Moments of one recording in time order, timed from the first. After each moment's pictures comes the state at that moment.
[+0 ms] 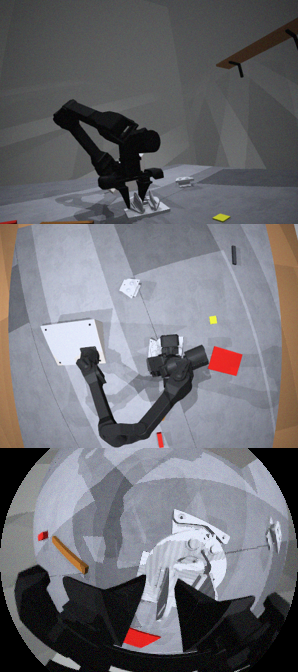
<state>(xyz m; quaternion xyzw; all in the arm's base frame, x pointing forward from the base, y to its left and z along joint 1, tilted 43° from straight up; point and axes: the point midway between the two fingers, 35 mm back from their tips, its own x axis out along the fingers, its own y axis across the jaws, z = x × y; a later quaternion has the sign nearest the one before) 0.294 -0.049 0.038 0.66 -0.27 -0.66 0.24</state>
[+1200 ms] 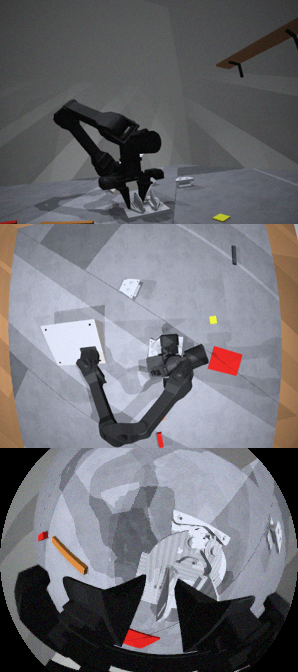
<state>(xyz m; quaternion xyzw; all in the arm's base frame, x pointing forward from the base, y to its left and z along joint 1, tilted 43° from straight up) 0.294 -0.049 0.037 0.66 -0.27 -0.66 0.24</state>
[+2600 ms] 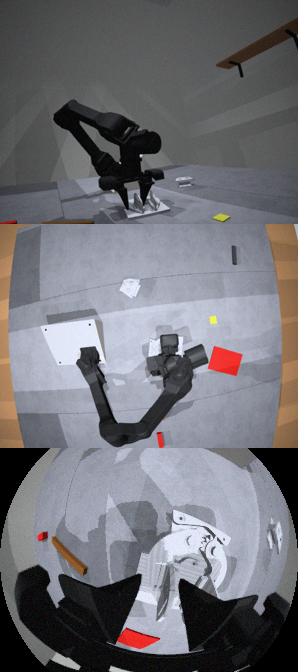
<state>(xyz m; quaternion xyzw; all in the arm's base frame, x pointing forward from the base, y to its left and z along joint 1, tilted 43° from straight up) 0.293 -0.050 0.037 0.66 -0.27 -0.66 0.24</state>
